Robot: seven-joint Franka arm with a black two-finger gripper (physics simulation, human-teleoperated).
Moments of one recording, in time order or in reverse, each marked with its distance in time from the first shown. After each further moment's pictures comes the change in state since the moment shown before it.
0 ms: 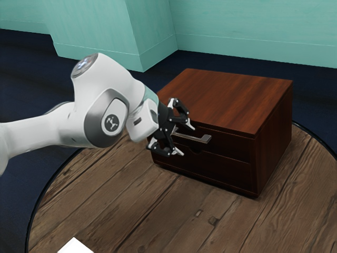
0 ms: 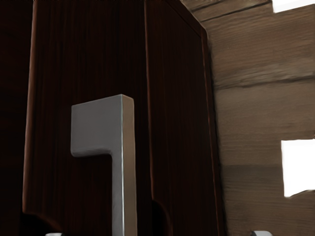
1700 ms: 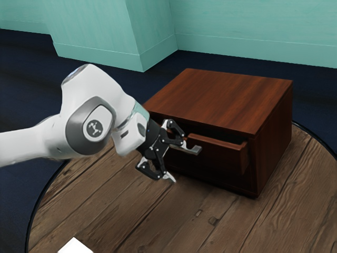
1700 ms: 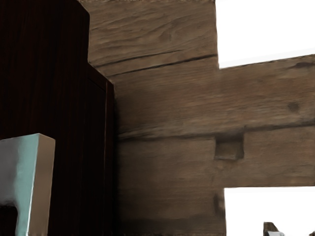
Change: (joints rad) arm -0.099 -0.121 0.084 -0.112 -0.051 -0.140 0.011
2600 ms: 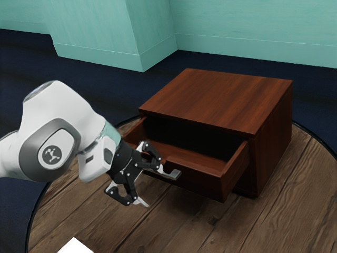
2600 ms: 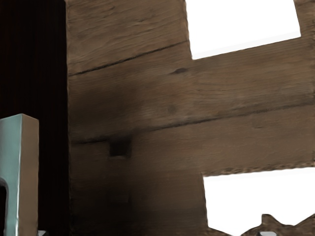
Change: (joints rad) arm 0.391 -0.255 -0.380 -0.250 0.091 -0.051 -0.002
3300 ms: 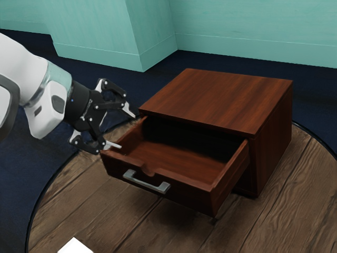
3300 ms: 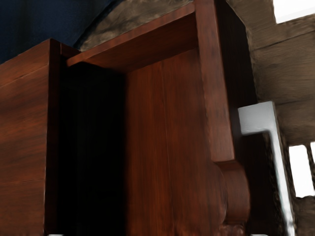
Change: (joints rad) arm 0.252 -0.138 -0.214 0.215 0.043 -0.087 -0.035
